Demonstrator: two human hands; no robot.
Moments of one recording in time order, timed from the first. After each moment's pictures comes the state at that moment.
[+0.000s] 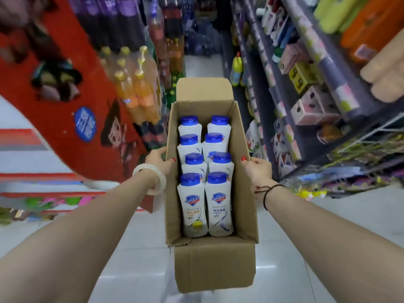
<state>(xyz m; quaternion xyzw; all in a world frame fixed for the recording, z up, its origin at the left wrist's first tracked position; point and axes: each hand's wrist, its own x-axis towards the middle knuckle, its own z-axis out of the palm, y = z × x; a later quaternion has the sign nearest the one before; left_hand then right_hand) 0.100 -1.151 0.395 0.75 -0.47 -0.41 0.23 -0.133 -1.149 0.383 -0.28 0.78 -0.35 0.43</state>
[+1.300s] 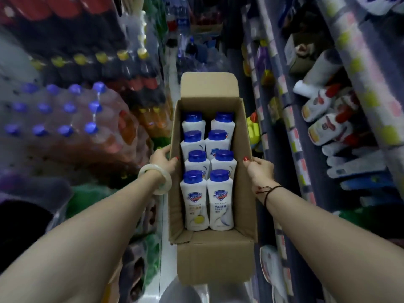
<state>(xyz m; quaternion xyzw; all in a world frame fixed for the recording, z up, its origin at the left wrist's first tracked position) 0.072 -1.899 0.327 0.78 -0.44 -0.42 0.19 -0.148 -1.894 0.314 -0.21 0.79 -0.33 0.47</state>
